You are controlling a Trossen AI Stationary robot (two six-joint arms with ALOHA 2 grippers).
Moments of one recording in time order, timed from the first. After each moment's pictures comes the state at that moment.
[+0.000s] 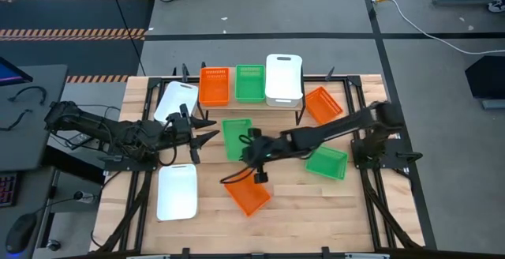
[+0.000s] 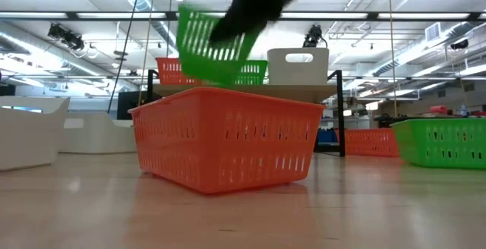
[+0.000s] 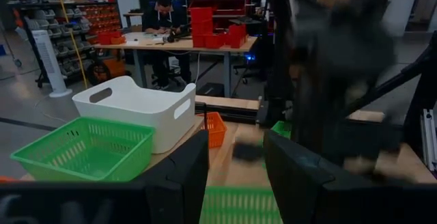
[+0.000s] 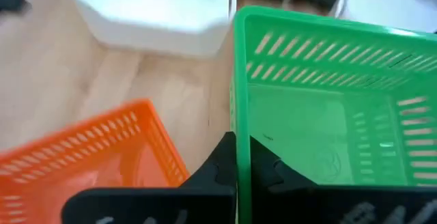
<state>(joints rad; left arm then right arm) -0.27 0.86 0.66 0.16 -0.60 -0.02 0.17 1.79 1.34 -0.23 0.16 -0.10</state>
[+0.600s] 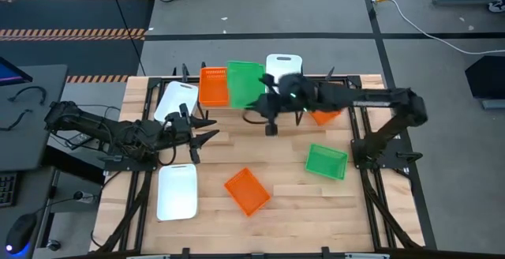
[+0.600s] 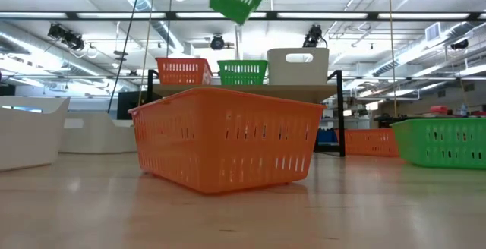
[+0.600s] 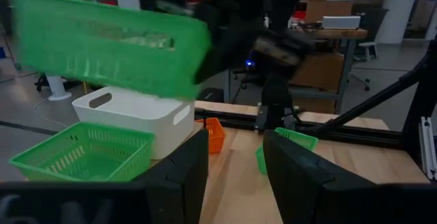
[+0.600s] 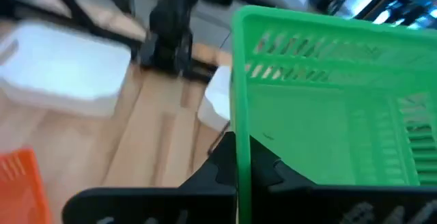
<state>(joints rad) -0.27 0.86 0.66 0.19 -0.60 -0.01 -0.10 1.54 1.49 -0.36 0.03 -0.40</state>
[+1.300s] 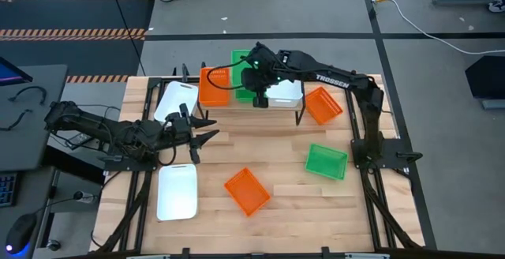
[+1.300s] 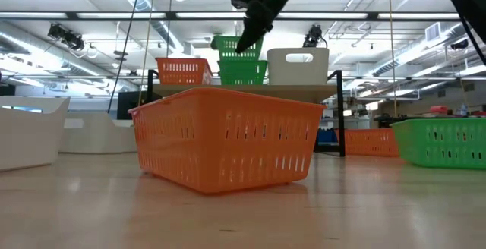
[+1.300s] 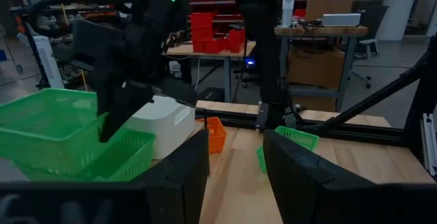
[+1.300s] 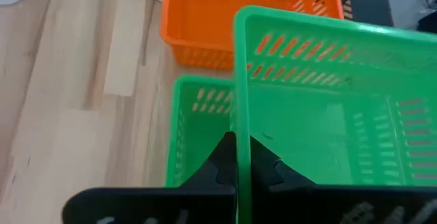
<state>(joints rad) -0.27 0.86 0.66 0.18 -0.60 0.00 -0.36 1.95 2.02 -0.93 -0.03 -0.44</state>
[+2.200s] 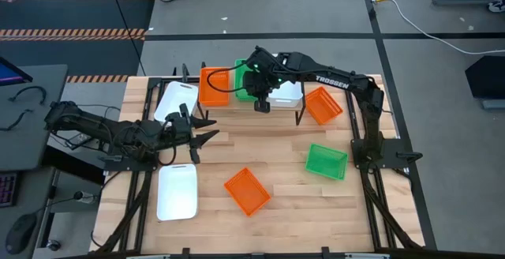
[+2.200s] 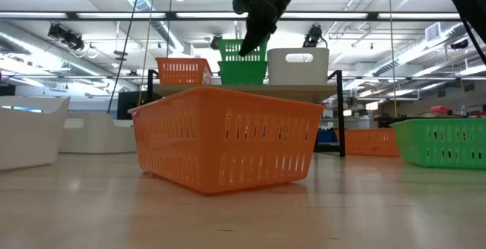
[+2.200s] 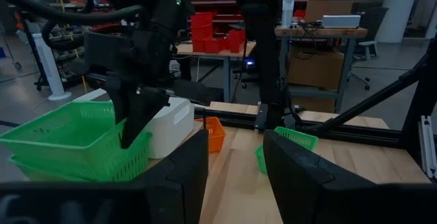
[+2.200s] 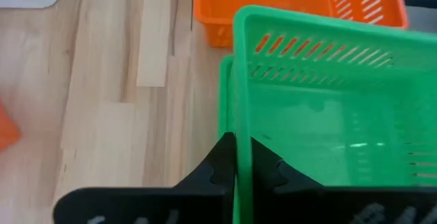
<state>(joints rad) -0.27 0.86 0.66 0.18 -0.60 -0.01 -0.35 1.95 2.00 -0.99 -0.10 -0.35</state>
